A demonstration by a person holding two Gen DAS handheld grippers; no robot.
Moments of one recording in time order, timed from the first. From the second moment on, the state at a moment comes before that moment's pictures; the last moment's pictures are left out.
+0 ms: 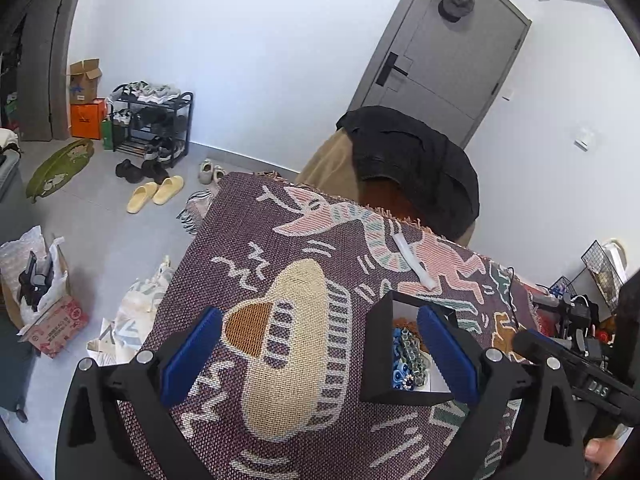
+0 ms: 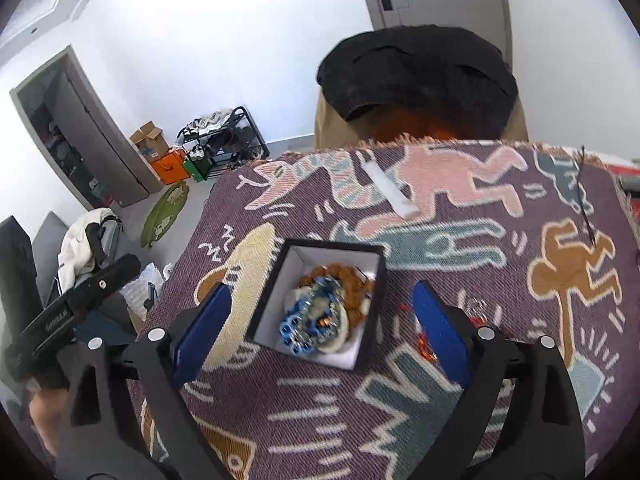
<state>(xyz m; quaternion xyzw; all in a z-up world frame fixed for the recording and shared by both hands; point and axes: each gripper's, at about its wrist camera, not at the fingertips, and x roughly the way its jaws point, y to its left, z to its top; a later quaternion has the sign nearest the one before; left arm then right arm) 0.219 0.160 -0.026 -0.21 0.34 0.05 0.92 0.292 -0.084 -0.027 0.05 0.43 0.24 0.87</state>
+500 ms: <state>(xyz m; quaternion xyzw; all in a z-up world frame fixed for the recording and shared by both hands) 0.230 0.081 -0.017 -0.15 0.36 -0.03 0.92 0.259 -0.171 -0.025 0.09 0.42 0.20 0.88</state>
